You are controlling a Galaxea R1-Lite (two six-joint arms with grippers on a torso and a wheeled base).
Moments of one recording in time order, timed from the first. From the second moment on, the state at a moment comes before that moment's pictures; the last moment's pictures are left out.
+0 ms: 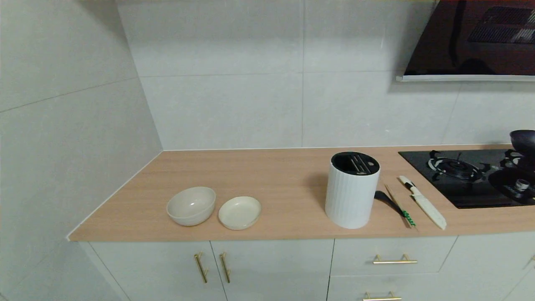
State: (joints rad) left arm 0.00 0.00 0.00 0.00 0.01 0.00; right arm 0.00 0.00 0.00 0.00 0.03 0.00
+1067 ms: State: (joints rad) left arm 0.00 0.00 0.00 0.00 0.01 0.00; right arm 0.00 0.00 0.00 0.00 0.03 0.00
